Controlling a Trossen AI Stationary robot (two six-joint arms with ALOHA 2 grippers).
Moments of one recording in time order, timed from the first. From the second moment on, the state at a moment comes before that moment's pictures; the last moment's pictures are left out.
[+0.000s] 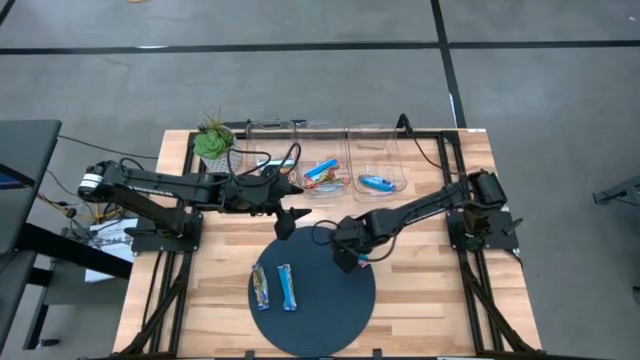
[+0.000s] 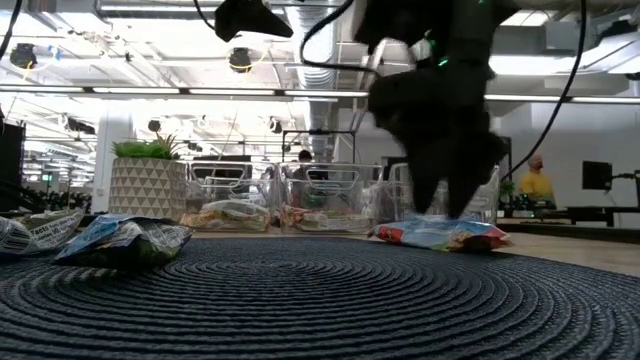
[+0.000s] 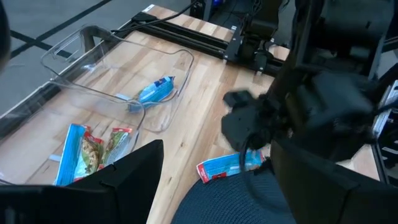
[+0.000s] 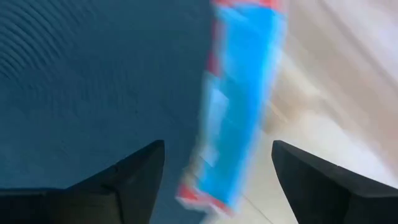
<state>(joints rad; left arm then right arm) -0.10 1.28 1.13 -0.34 -0.29 -0.37 0.21 1.87 1.25 -0.81 0.02 0.94</state>
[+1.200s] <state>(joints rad) -0.10 1.28 1.13 -0.35 -0.30 -0.39 0.16 1.94 1.26 -0.77 0.00 0.84</state>
